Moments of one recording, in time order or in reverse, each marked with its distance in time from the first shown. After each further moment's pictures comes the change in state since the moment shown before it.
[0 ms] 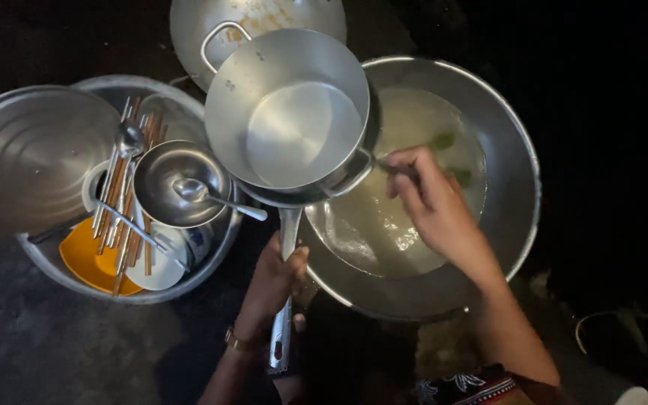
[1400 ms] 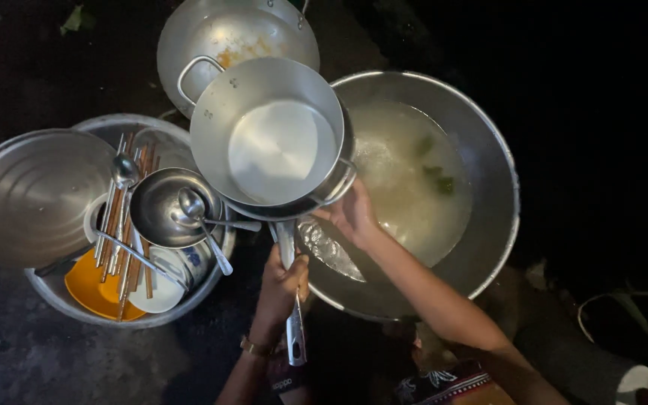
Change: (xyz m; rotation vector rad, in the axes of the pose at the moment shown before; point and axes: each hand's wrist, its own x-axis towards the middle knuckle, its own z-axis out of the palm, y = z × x) left_hand 0.011 -0.023 0.017 -0.091 -0.053 0.141; right_hand 0.049 0.108 0.138 1.362 -0.258 0.301
